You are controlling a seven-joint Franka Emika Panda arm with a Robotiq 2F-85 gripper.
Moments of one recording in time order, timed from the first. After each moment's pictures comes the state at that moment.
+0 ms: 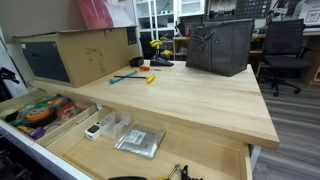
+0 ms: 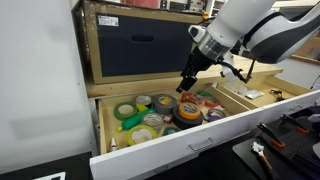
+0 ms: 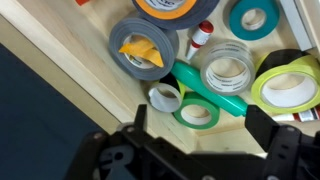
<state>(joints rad) 0.67 0.12 0.13 -2.37 -0.99 2.81 0.75</state>
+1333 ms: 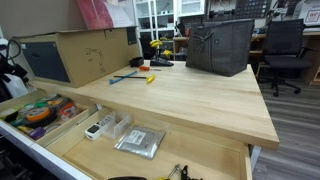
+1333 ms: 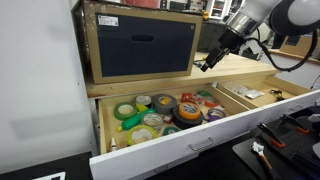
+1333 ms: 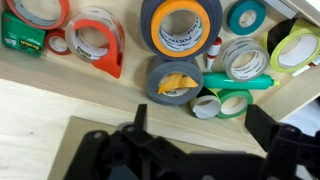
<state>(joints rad) 0.66 -0.20 -0.06 -2.67 0.00 2.90 0.12</state>
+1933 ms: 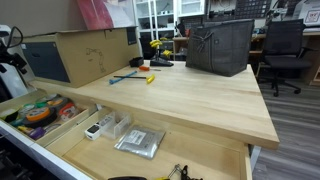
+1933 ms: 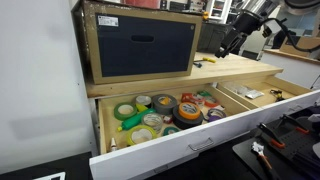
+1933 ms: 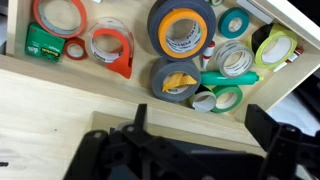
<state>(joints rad) 0.53 -0.40 -0.03 -2.67 0.25 2.65 -0.17</state>
